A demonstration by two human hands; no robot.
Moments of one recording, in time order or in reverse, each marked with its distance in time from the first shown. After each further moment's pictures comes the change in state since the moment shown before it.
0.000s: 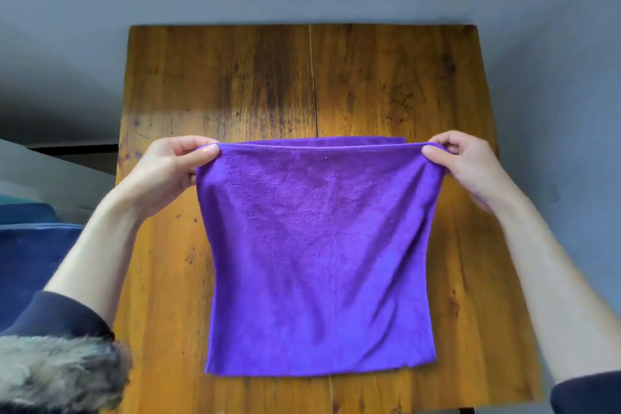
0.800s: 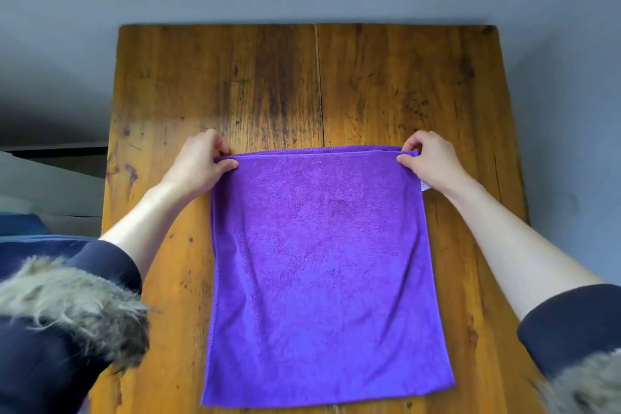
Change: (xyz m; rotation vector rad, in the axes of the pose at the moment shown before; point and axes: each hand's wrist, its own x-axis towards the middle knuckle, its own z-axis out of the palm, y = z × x) left_hand 0.080 -0.029 0.003 1.039 0.261 0.131; right_hand 0.065 0.015 0.055 -0.556 0.006 -0.042
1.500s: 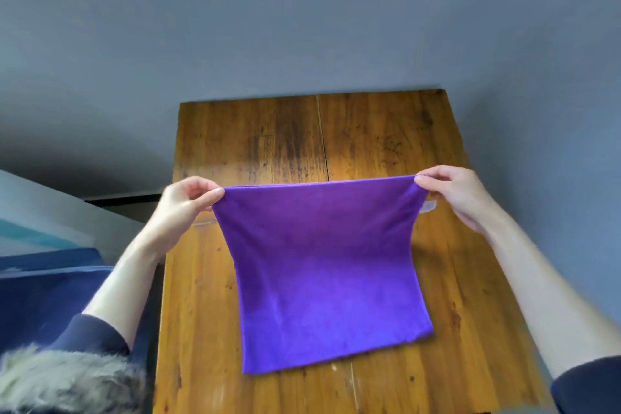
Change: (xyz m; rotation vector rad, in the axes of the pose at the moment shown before) left_hand -0.102 0.001 -0.107 -0.653 0.037 -0.055; right_hand -0.105 -0.030 -0.094 0.642 -0.001 0.054
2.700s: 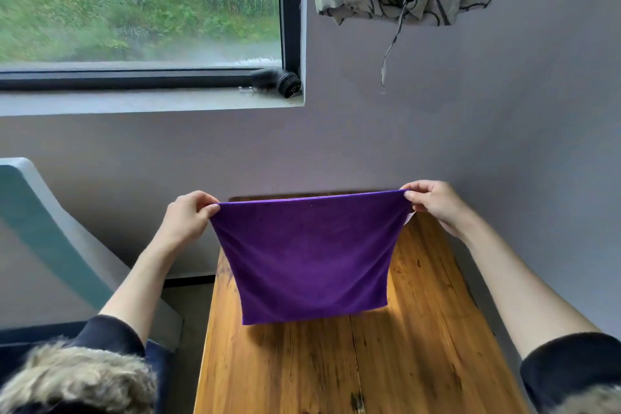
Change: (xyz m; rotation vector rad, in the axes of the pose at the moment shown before) left_hand -0.057 0.125 -0.103 0.436 0.315 0.239; right_hand -0.070 -0.163 -0.011 0.026 0.041 -0.212
